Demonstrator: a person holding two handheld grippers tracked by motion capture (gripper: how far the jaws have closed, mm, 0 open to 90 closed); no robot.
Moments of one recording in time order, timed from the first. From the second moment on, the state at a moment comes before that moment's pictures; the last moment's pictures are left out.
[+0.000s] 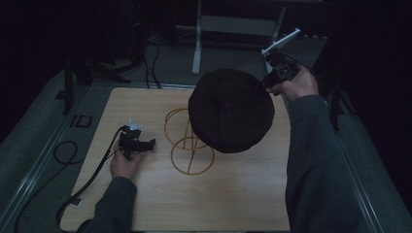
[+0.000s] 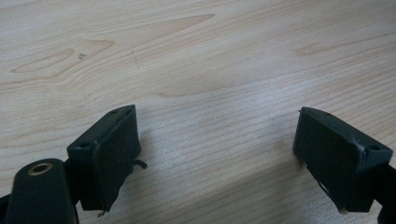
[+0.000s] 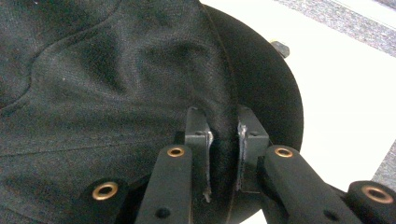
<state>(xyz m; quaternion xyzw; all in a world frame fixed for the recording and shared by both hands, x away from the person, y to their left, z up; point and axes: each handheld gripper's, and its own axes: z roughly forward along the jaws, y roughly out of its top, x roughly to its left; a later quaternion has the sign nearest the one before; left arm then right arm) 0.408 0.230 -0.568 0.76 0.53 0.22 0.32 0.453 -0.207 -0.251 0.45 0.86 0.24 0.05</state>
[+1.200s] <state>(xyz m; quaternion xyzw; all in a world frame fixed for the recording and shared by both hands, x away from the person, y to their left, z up) 0.408 0.230 -0.568 0.76 0.53 0.22 0.32 0.459 -0.143 -0.257 0.42 0.88 0.23 0.04</state>
